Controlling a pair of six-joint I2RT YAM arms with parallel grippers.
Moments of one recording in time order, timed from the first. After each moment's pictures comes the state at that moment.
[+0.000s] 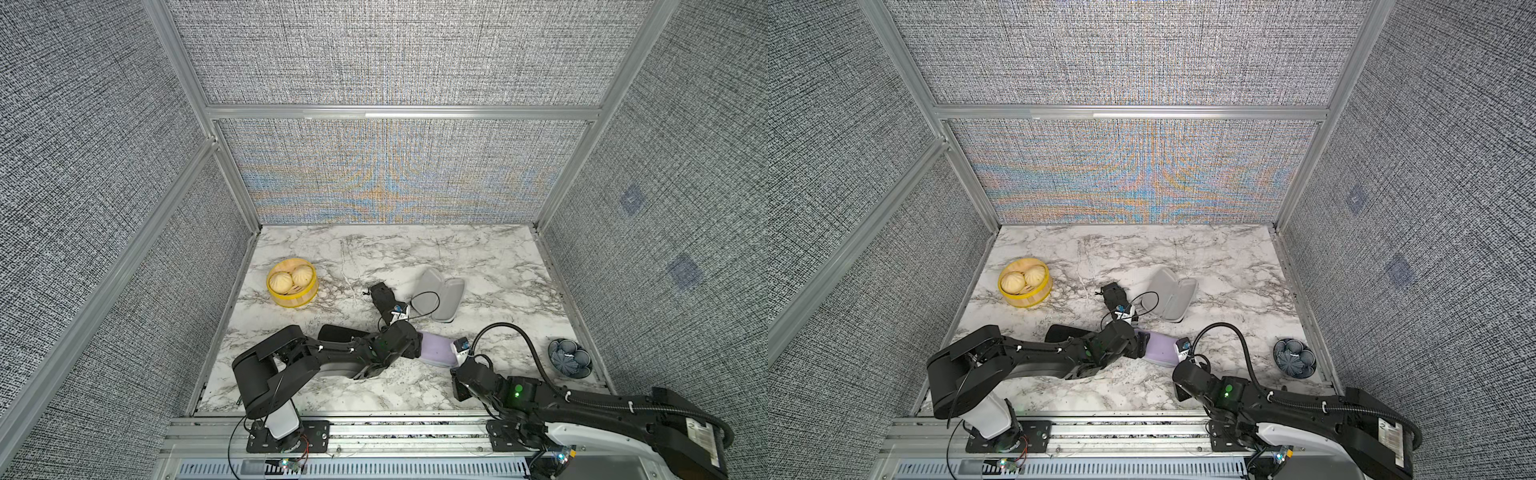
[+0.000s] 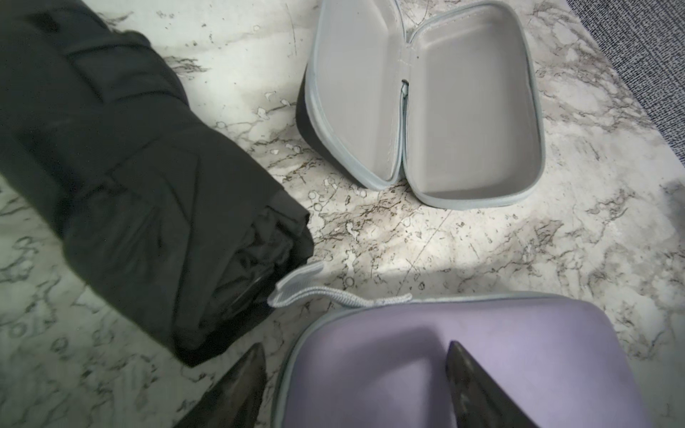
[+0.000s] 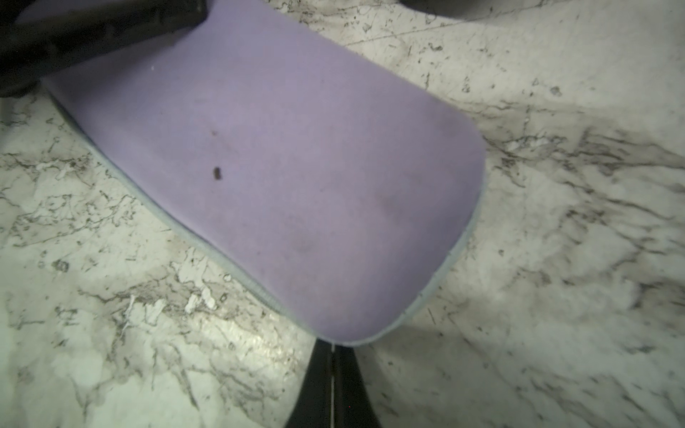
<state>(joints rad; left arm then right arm) -1.07 1.65 0.68 0.24 -0.28 -0.67 1.10 0.93 0.20 -0.19 0.35 0.63</state>
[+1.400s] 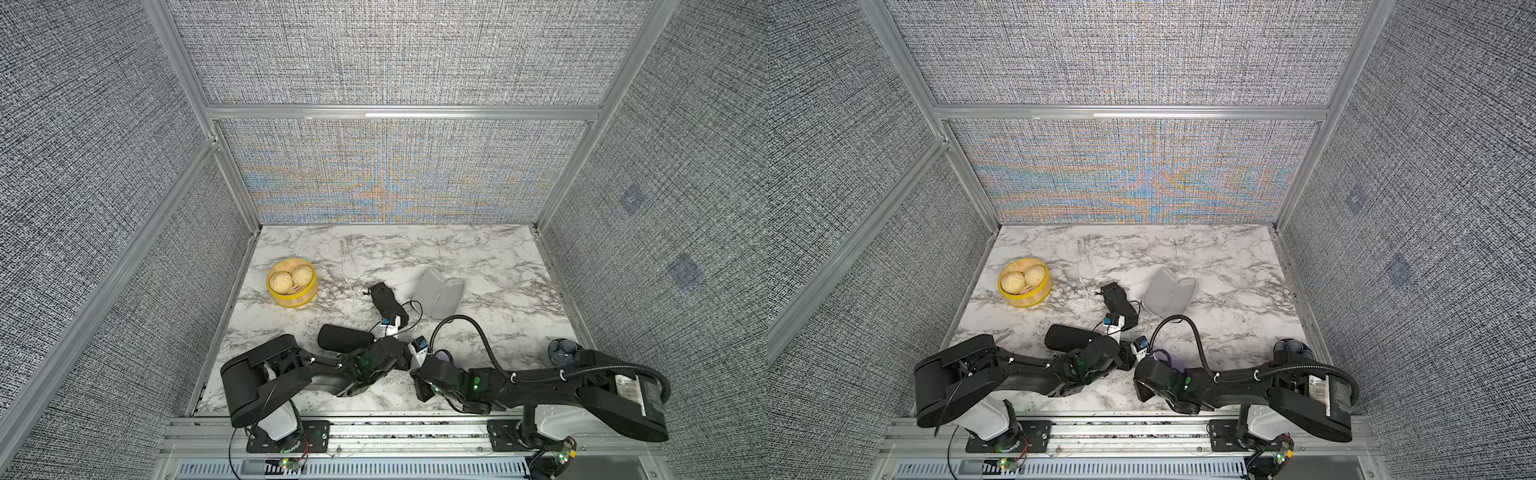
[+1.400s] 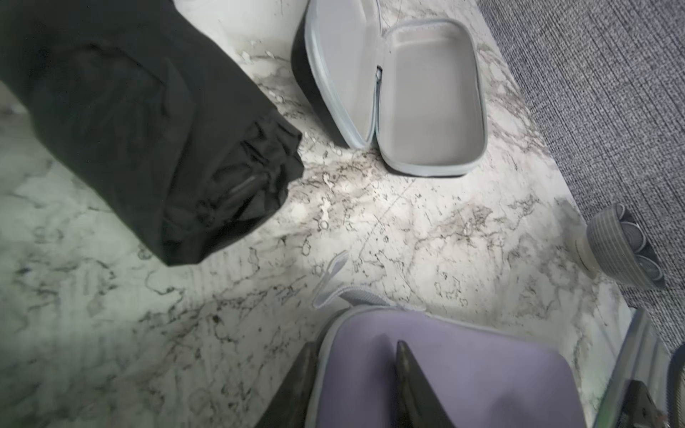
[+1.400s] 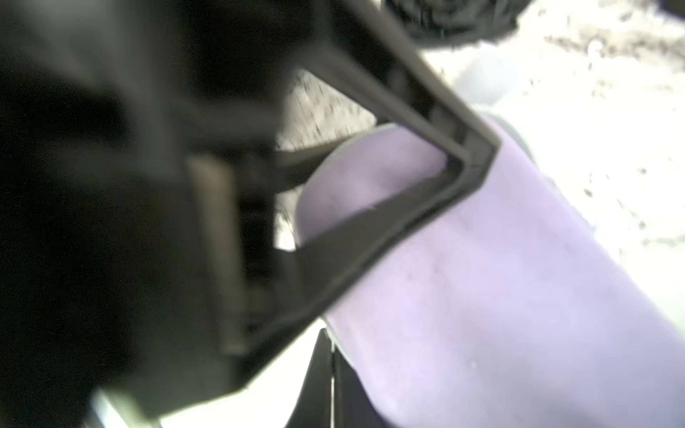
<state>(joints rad) -1.12 1.58 0.47 0.50 -0.19 -0.83 1.23 1.36 0.42 0.10 0.23 0.63</state>
